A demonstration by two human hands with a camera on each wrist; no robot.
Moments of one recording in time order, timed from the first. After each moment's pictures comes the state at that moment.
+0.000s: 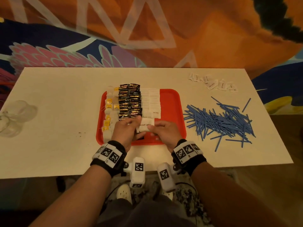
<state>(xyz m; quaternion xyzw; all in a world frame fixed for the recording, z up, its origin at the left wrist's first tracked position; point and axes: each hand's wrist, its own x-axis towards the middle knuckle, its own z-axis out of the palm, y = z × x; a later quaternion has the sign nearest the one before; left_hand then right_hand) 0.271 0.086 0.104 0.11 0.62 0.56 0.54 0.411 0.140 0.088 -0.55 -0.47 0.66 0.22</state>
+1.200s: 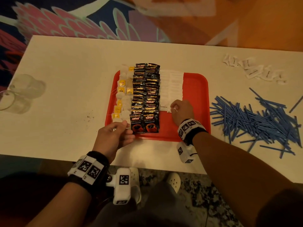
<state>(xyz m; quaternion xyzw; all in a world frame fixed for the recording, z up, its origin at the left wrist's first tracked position) 0.212 0.043 0.055 0.04 0.70 0.52 0.49 0.378 0.240 -0.042 -0.59 -0.74 0.32 0.08</state>
